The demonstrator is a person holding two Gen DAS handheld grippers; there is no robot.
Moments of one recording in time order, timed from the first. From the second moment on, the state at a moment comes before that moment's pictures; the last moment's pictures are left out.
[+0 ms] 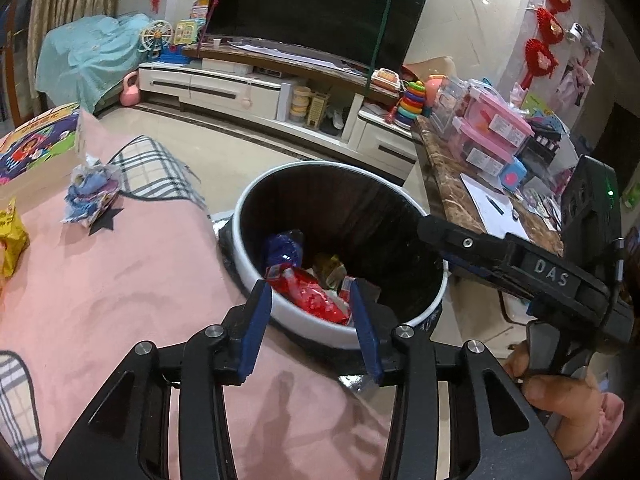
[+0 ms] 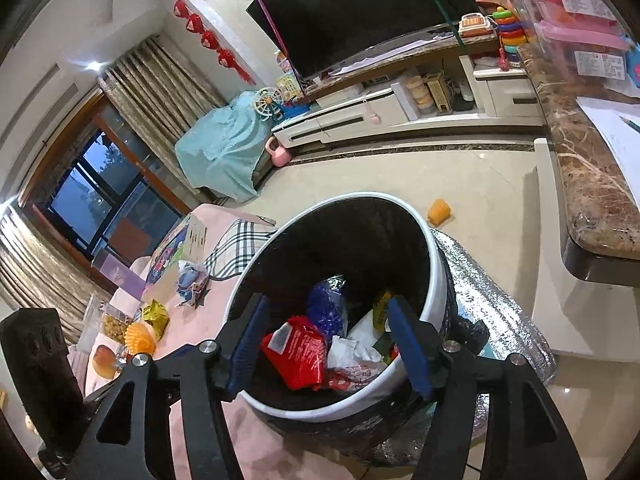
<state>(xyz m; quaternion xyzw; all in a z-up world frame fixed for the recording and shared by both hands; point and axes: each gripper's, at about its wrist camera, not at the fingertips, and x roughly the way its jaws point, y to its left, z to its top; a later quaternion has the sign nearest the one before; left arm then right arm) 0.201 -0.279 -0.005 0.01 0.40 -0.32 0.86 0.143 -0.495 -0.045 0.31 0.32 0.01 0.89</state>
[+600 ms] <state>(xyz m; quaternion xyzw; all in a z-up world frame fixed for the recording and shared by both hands) 0.183 -0.167 -0.030 -0.06 0.42 -0.22 0.88 0.140 -0.422 -0.035 0.28 0.33 0.05 0.90</state>
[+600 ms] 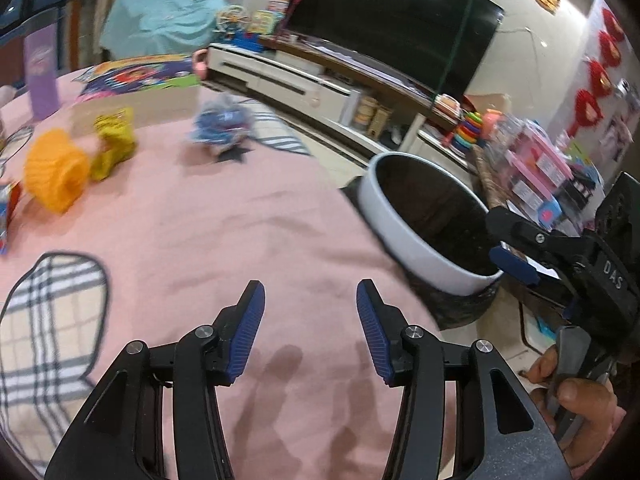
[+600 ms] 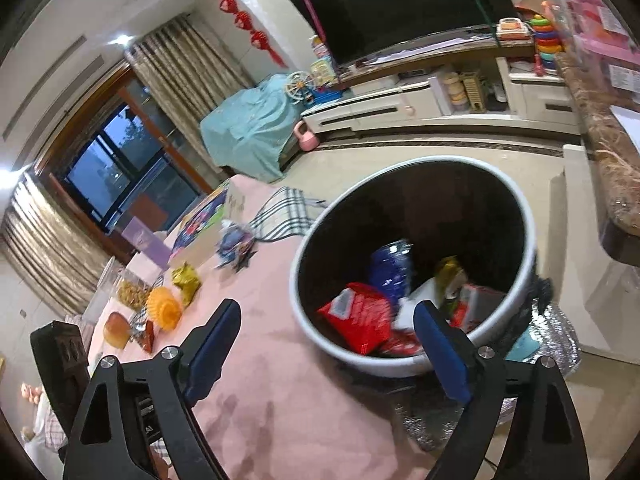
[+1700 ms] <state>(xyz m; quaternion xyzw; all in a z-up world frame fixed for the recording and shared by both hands) 0.169 -0.015 -0.056 -0.13 0.42 -0.08 0.89 0.172 -0.277 -0.046 0.22 0.38 0.17 0.88</state>
